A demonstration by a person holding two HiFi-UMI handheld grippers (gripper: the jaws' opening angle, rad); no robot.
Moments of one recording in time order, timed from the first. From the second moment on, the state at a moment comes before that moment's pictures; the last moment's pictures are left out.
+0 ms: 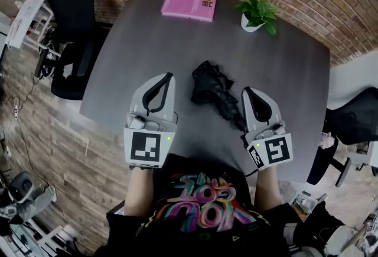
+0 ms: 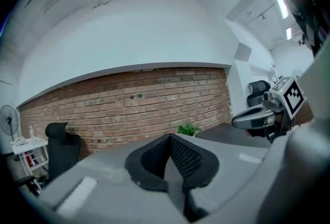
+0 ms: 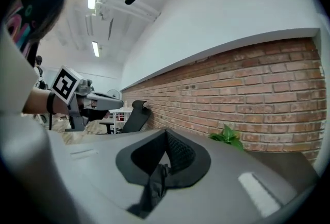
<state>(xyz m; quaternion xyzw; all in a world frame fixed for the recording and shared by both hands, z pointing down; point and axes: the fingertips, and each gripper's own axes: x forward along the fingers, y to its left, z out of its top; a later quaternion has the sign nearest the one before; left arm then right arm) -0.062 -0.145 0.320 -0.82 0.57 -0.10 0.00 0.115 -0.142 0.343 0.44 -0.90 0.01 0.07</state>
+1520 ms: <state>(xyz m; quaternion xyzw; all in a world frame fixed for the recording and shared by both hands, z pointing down) -0.015 -0.190 0.339 -0.91 0.41 -0.10 -0.01 0.116 -0.139 0.393 0.51 -0.85 0.08 0.14</state>
